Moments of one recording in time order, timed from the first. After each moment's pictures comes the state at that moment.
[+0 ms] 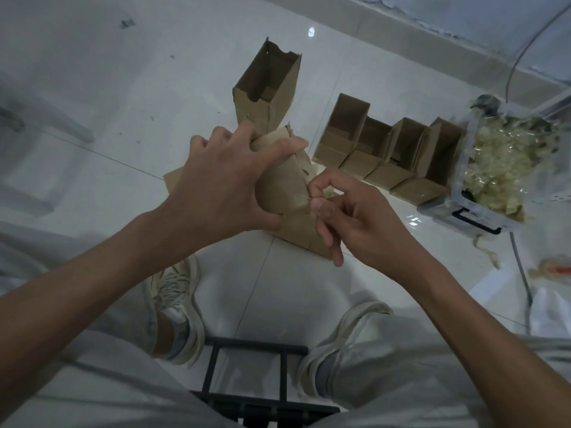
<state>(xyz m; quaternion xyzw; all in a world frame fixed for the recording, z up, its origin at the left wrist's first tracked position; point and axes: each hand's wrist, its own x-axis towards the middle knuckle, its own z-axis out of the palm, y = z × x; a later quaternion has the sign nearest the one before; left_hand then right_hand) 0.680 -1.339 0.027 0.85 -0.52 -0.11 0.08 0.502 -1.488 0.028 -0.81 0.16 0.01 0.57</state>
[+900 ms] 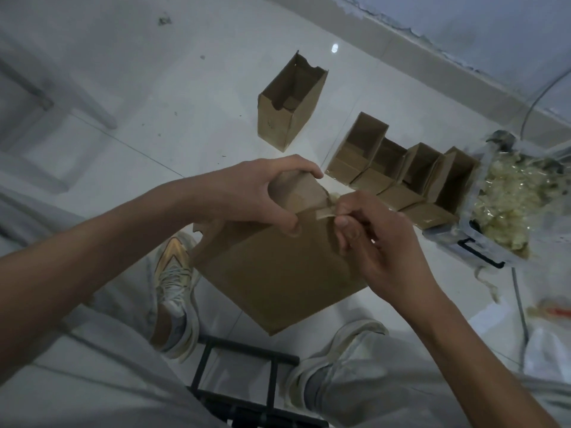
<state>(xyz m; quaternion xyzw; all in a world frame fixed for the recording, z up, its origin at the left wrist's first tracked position) 0.700 -1.336 0.018 0.71 -0.41 -0.49 0.31 0.497 -1.479 0.029 -0.90 0.07 -0.14 0.40</state>
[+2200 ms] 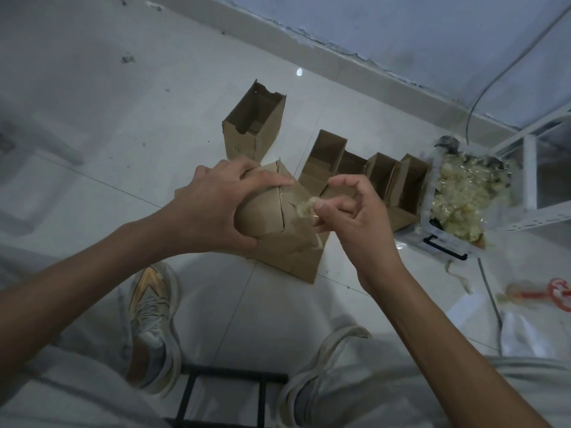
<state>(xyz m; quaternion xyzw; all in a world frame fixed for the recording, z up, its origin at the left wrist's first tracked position) 0.691 -1.339 0.021 0.78 -0.58 -0.18 0.19 0.501 -1.499 0.038 -0.68 0.37 -0.15 0.62</state>
